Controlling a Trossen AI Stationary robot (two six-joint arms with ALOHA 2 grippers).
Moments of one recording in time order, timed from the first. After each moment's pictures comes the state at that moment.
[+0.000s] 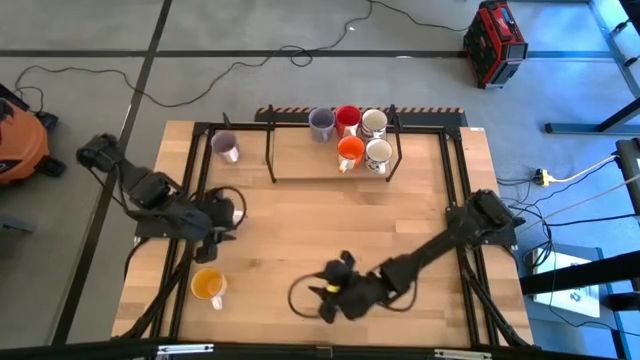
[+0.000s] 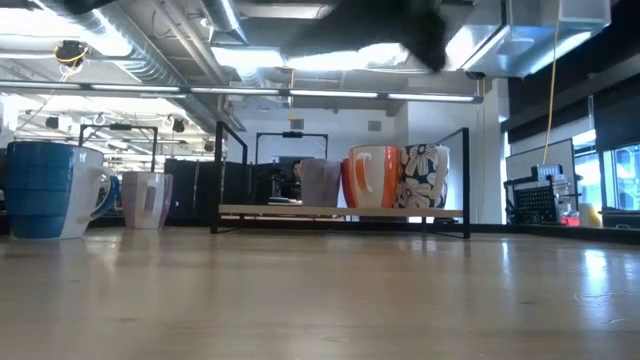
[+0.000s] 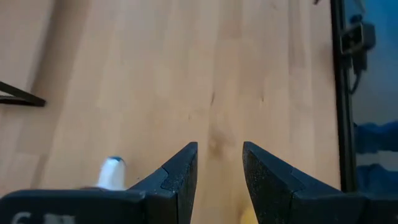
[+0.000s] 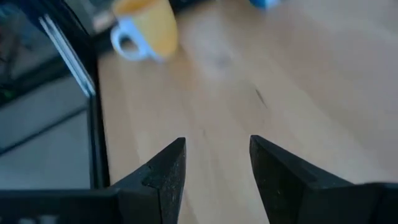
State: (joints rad) left arm -0.58 0.97 1.10 -1.12 -0.28 -0.65; right arm 0.58 1.96 1.41 -0.15 0.56 0.85
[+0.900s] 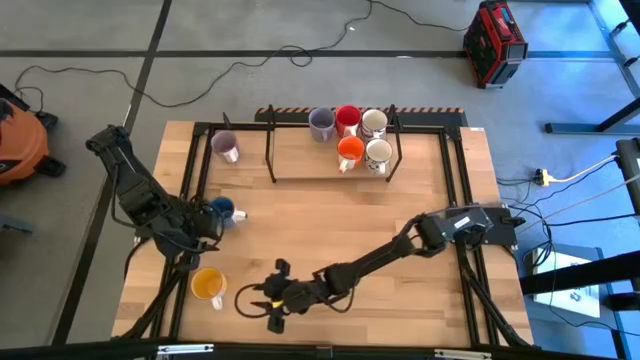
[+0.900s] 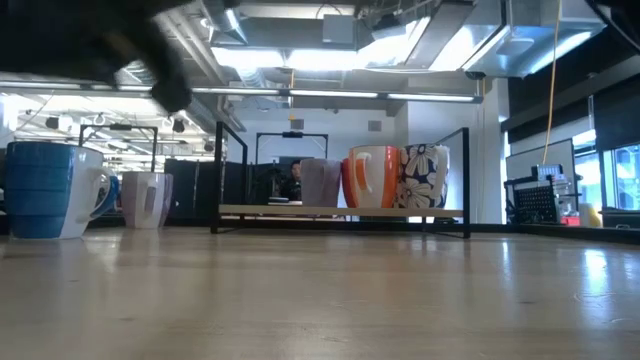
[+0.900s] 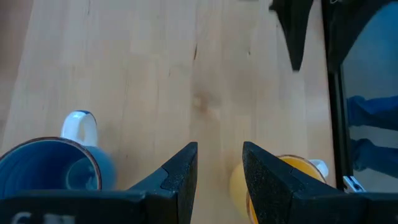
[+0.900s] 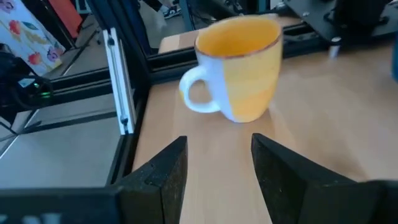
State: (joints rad) left arm -0.83 0.84 0.91 -1.11 -0.31 -0.85; right arm 0.43 2.49 1.98 0.13 0.32 0.39
